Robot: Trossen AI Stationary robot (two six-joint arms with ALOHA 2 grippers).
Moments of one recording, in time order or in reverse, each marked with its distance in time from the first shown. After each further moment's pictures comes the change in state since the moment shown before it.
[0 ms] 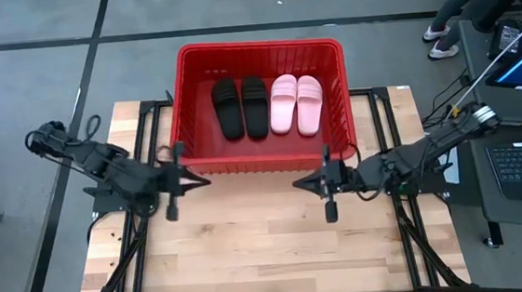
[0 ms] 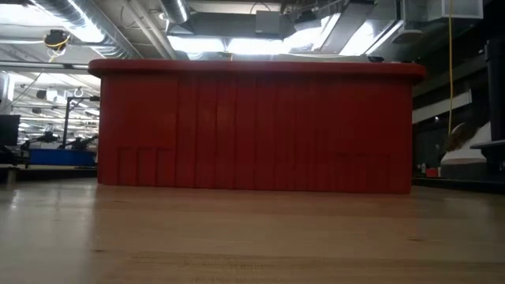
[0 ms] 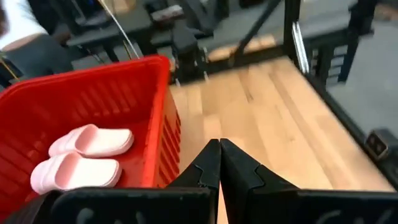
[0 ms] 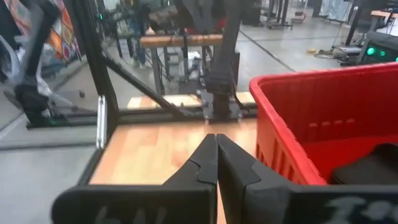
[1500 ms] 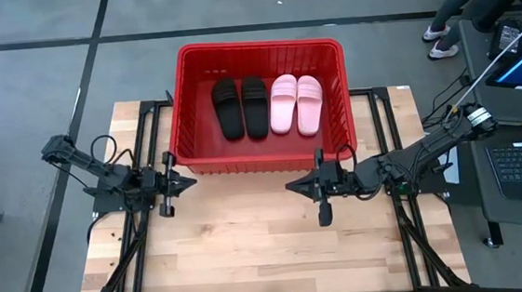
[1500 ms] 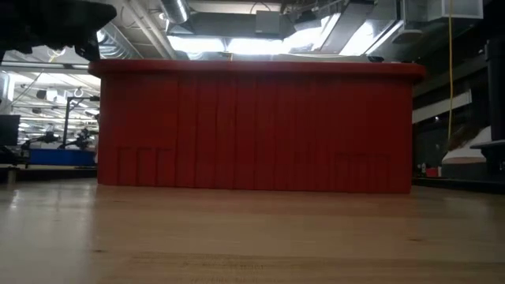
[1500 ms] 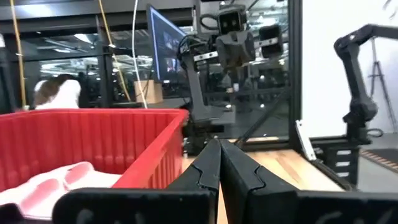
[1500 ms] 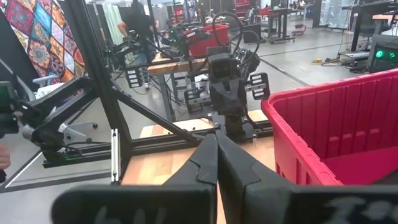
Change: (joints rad) left arm 0.008 -0.709 -1.105 1.075 0.005 0.128; right arm 0.000 0.072 0.000 0.188 -0.001 0.059
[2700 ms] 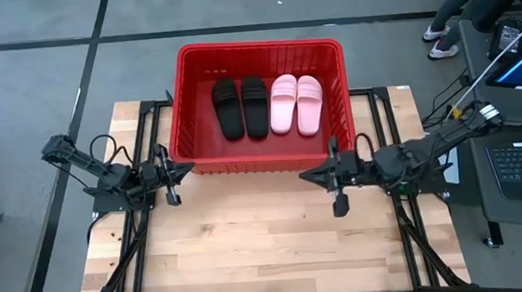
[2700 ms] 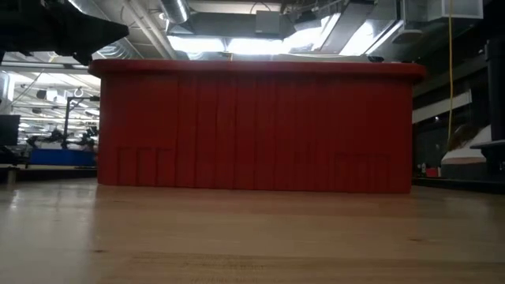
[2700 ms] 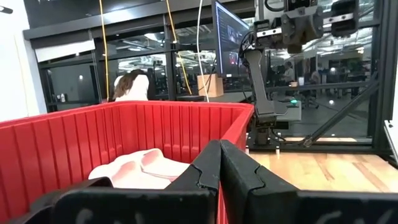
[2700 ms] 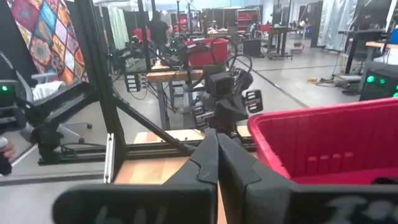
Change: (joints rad) left arm -0.001 0.001 0.000 0.037 -0.281 0.099; right arm 0.000 -0.144 0.000 -0.101 0.000 -0.102
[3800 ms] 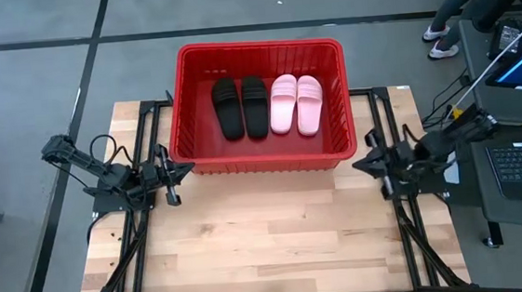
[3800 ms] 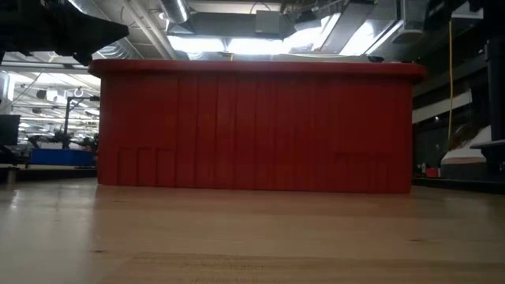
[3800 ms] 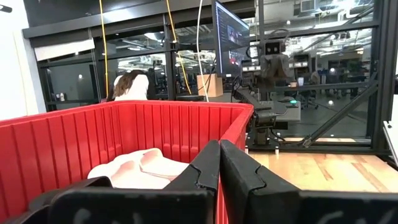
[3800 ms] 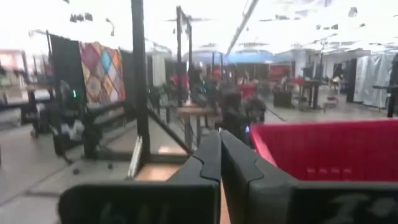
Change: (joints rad) left arm 0.000 0.000 0.000 -0.001 0.001 -0.009; right arm 0.000 -0.839 -0.632 0.060 -0.152 -0.142
